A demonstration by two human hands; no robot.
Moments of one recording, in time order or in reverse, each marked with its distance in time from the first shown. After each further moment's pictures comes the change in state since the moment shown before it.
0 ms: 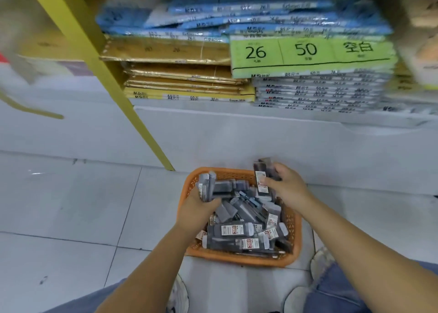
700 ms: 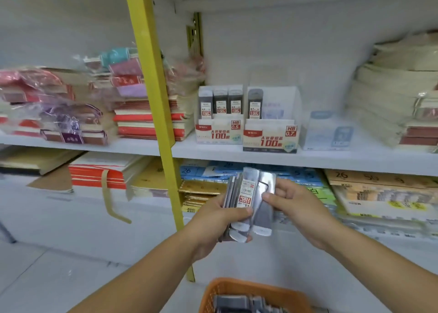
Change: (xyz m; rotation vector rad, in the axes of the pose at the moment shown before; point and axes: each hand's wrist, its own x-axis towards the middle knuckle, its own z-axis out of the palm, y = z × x) left_hand -0.124 0.237 -0.087 -0.319 -0.256 0.386; right_hand -0.119 -0.241 -0.082 0.333 -0.156 -0.597
